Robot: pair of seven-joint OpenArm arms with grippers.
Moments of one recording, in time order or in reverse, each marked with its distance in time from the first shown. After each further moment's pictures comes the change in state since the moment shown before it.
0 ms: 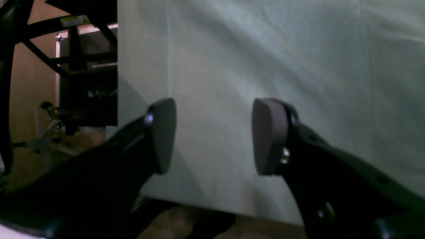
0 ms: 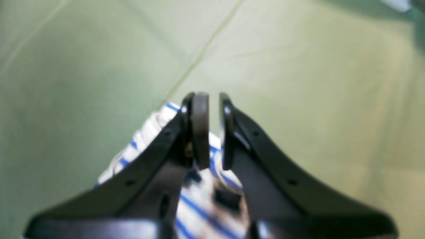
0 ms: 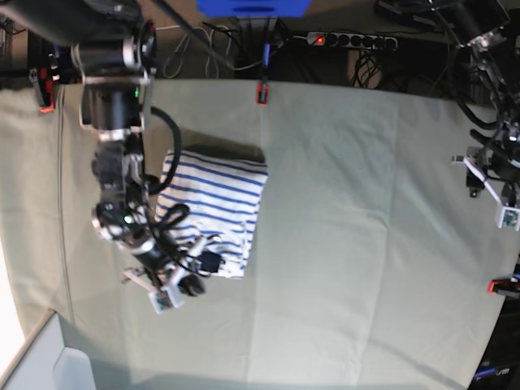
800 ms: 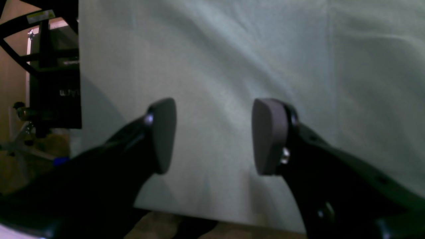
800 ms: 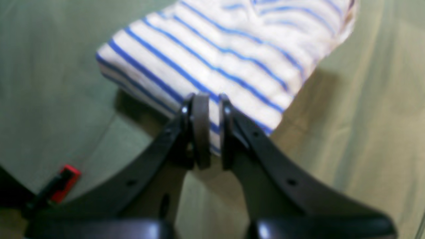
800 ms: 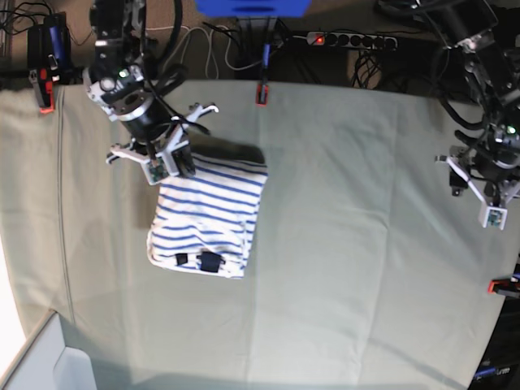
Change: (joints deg) left arm -0.7 2.7 1.2 -1.7 0.1 0.1 0.0; right arm -33.7 -2.9 0.2 30.0 0.1 -0.1 -6.8
